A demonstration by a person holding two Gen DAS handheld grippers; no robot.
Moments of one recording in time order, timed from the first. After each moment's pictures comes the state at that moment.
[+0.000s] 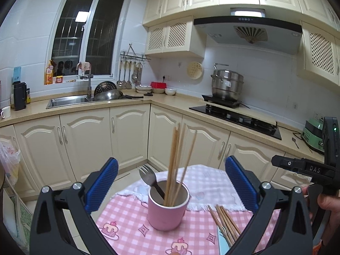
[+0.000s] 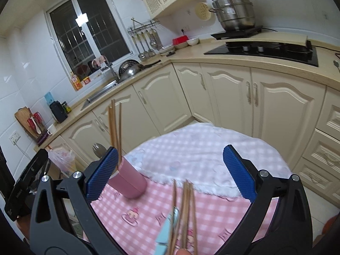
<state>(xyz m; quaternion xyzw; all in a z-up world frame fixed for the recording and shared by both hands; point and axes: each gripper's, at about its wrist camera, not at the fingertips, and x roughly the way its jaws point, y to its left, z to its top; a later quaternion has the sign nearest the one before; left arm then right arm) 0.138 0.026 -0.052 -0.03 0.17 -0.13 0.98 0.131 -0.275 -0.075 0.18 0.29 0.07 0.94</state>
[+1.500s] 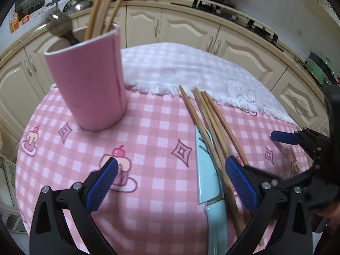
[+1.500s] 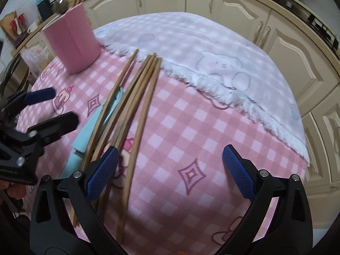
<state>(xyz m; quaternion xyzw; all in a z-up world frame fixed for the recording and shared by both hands) 0.174 -0.085 -0.234 0.02 0.47 -0.18 0.86 0.122 -0.240 -0.233 -0.04 0.52 0.10 0.85</state>
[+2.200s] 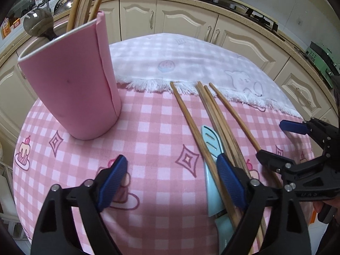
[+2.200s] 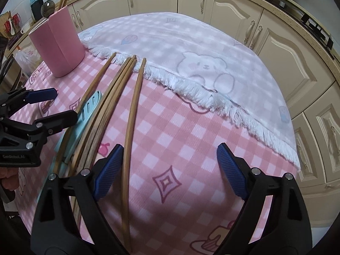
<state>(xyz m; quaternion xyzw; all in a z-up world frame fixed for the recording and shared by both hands) 0.197 -0.089 -0.246 0.04 0.49 -0.19 0.85 0.139 -0.260 -0.234 -0.03 0.52 0.07 0.85</state>
